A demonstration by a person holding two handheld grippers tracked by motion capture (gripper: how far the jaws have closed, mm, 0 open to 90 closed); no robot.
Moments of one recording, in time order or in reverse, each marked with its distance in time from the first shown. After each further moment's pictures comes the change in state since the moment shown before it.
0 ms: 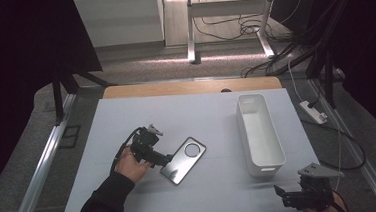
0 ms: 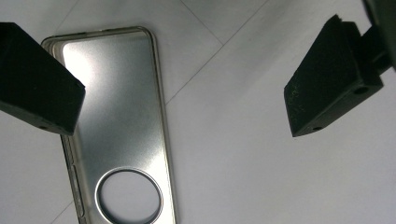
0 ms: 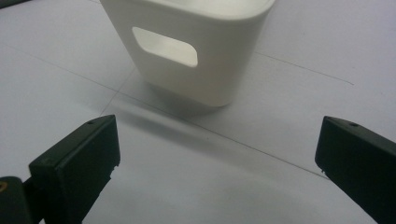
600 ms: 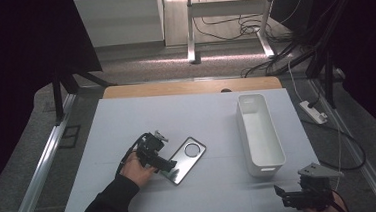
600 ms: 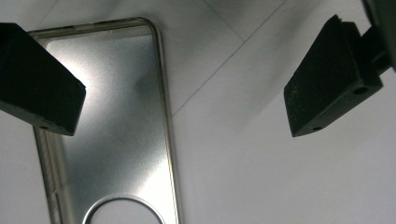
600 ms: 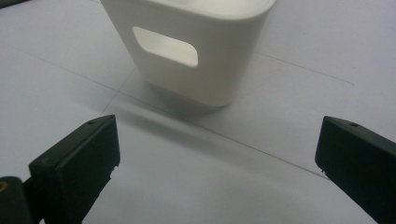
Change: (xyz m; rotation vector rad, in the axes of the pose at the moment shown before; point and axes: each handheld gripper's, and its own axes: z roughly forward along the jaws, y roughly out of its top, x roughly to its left) left arm -0.009 -0.006 0.030 0.076 0.000 0.014; right arm 0.000 0.000 0.000 0.000 0.001 -0.001
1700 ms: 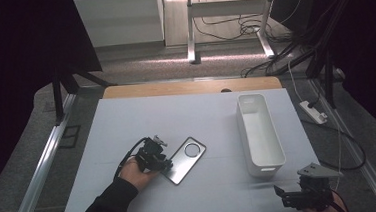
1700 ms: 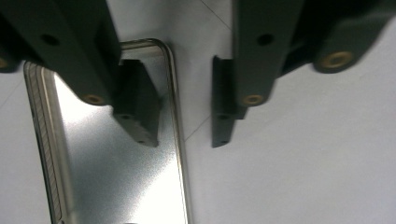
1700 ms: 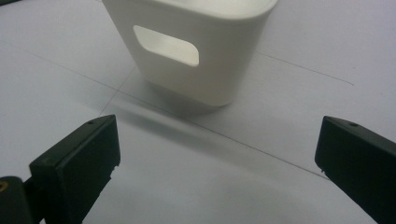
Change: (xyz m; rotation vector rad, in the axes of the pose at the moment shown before) left arm 0.000 -0.011 0.000 0.014 -0.065 -0.019; right arm 0.001 0.000 0.000 0.001 -0.003 -0.005
